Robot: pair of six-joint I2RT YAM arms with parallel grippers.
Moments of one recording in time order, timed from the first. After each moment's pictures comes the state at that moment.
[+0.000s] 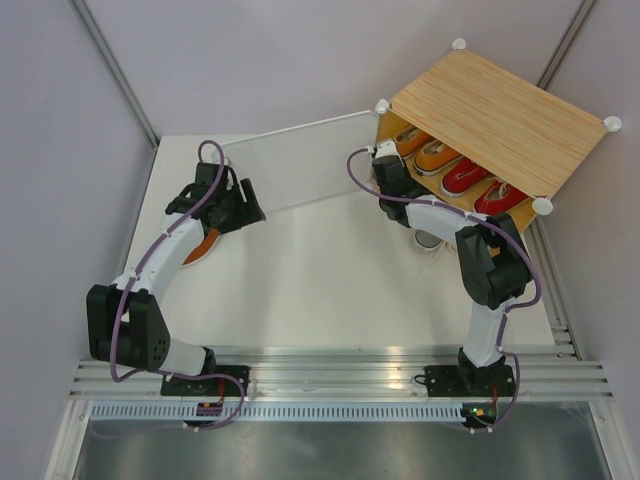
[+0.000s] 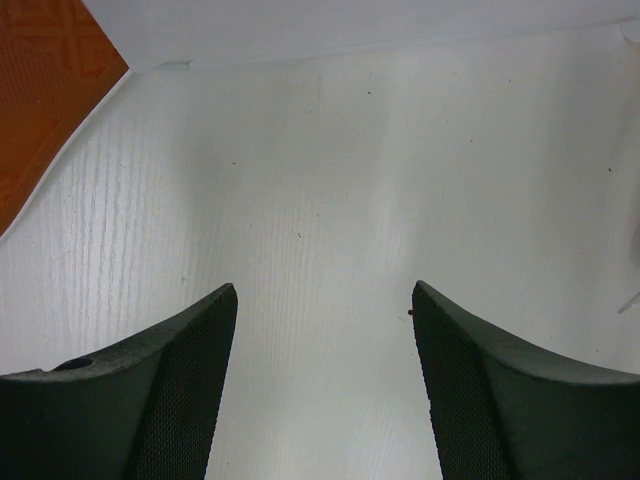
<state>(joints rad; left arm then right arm) -0.19 1.43 1.13 -0.55 0.08 -0.47 0.43 1.90 1.28 0.01 0.61 -0.17</state>
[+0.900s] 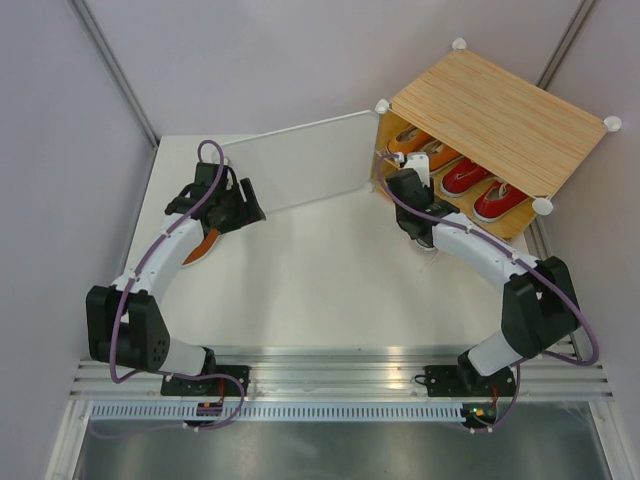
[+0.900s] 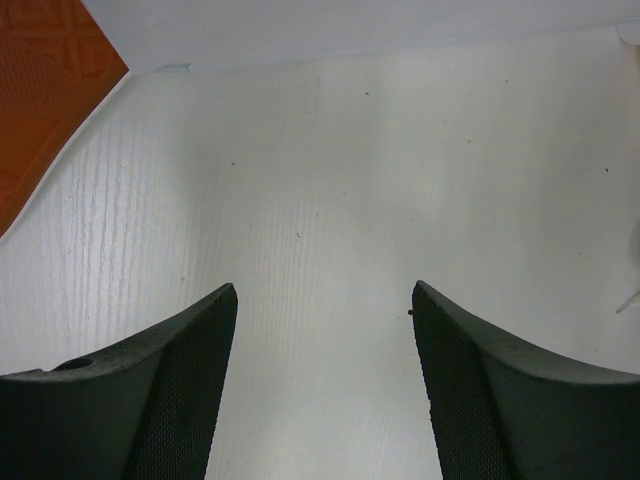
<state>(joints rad) -0.19 1.42 1.13 -0.55 0.08 -0.47 0.49 1.56 1.14 -0.35 0.63 0.22</state>
